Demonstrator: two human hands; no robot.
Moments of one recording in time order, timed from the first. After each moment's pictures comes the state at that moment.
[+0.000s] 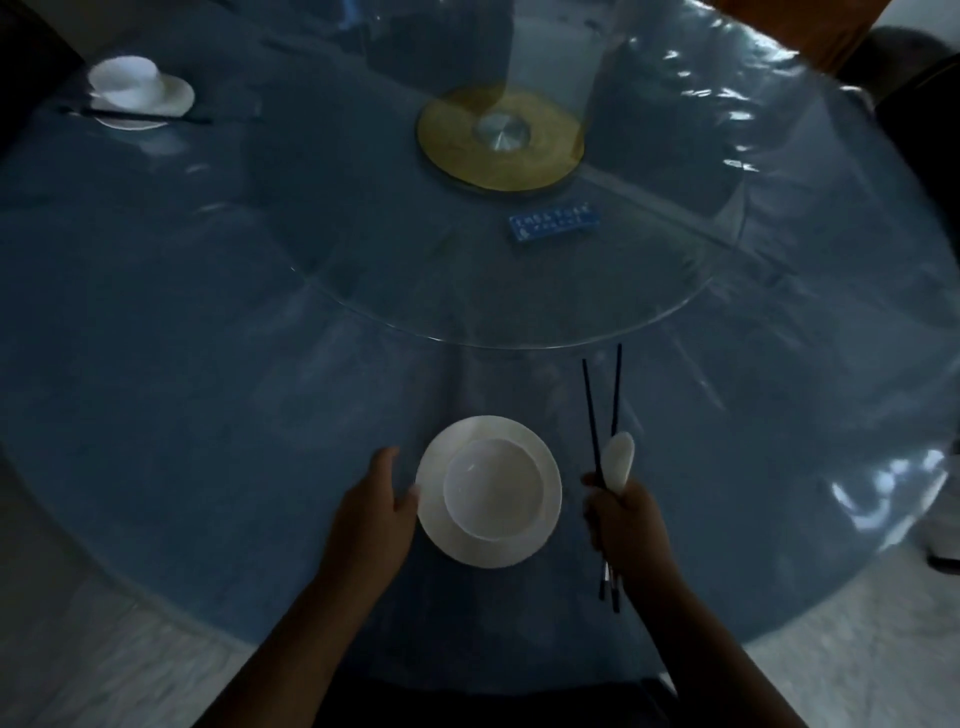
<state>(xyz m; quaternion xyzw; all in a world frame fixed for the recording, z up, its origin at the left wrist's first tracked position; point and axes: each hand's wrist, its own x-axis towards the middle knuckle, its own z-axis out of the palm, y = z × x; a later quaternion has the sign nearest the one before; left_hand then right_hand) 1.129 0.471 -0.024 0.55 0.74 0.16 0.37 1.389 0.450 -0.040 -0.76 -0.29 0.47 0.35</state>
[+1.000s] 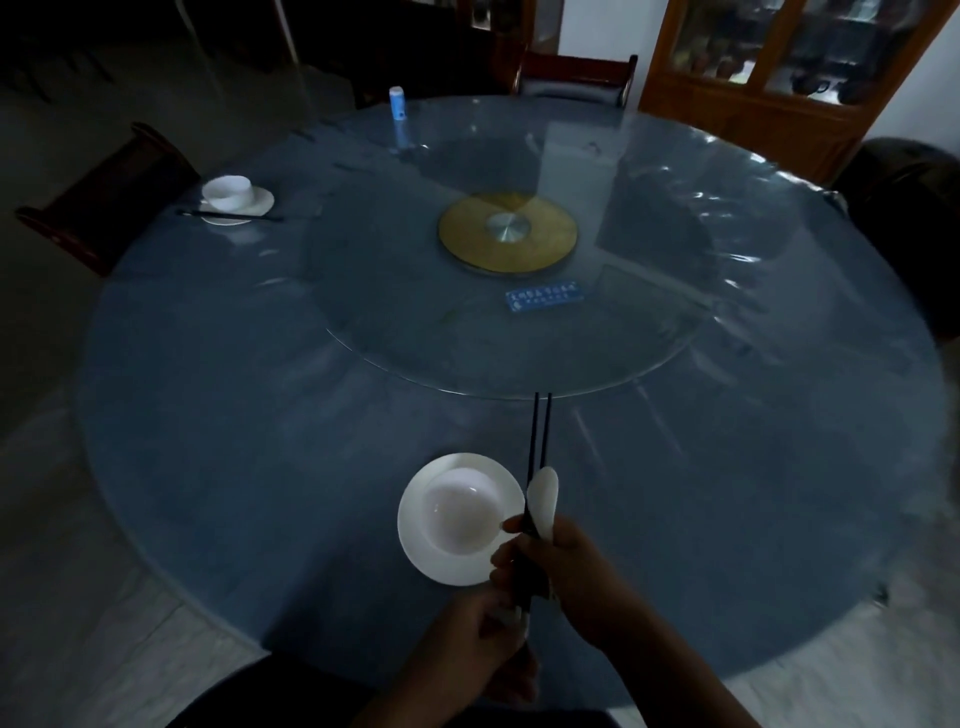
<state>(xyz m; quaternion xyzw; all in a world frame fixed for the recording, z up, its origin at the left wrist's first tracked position) 1.244 0.366 0.024 0.40 0.53 0.25 0.70 1.395 0.425 0.019 -0.49 -0.29 0.74 0.36</state>
